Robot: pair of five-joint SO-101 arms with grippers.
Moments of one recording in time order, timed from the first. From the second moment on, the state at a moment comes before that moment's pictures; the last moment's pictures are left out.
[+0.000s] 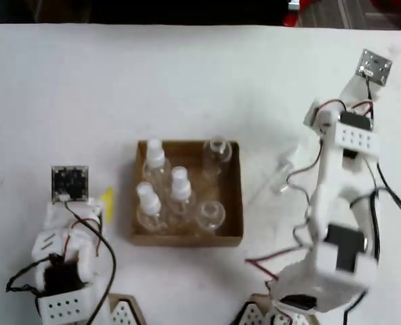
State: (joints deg) left arm -18.5 -104.4 97.1 56.1 -8.0; right arm 13.9 10.0 7.3 47.8 -10.5
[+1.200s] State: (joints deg) left arm -18.5 -104.4 97.1 56.1 -8.0; right arm 8.2 33.9 -16.1 65.1 -12.6
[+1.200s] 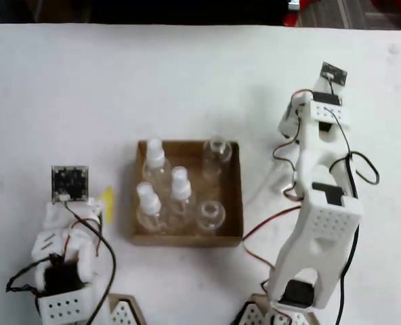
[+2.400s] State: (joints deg) left arm -18.5 -104.4 97.1 56.1 -8.0; right arm 4.3 33.5 -25.7 94.0 -12.6
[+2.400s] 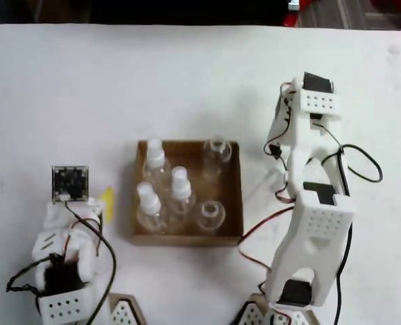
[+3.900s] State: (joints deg) left arm -18.5 -104.4 97.1 56.1 -8.0; right arm 6.8 28.5 -47.4 97.1 -19.6
